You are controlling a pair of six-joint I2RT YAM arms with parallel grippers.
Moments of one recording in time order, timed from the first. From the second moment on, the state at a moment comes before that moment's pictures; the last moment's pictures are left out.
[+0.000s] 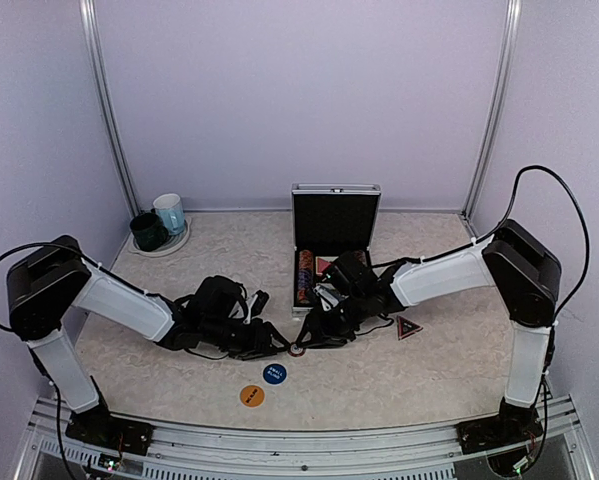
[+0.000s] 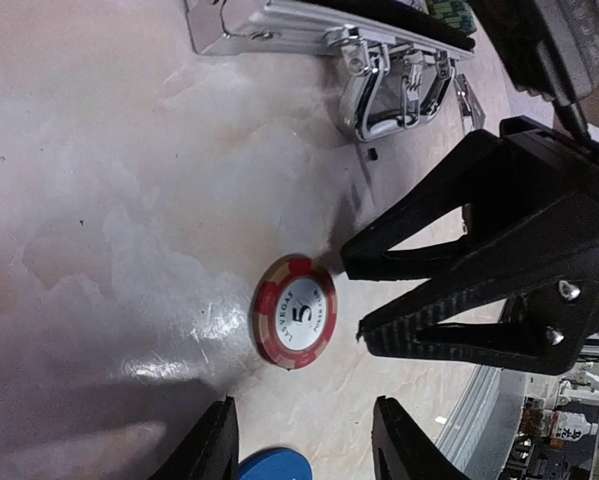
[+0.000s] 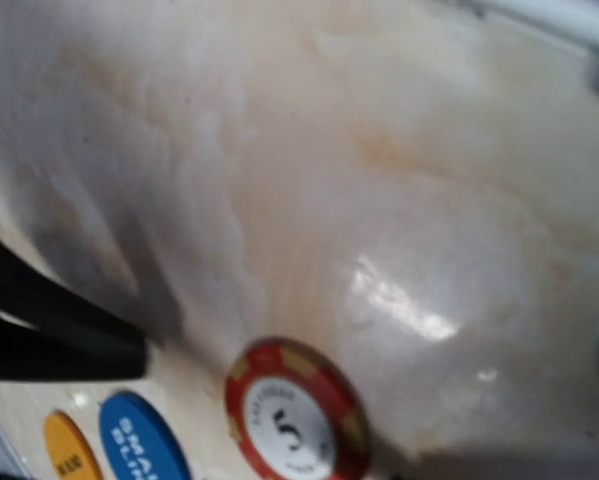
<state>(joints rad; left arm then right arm) -0.84 1.73 0.67 0.35 0.39 -0.83 0.88 1.96 1.15 -0.17 -0.46 0.68</state>
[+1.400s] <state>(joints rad) -0.85 1.85 0.72 0.41 0.42 -0.87 0.83 1.99 1.10 -0.01 -0.59 0.82</state>
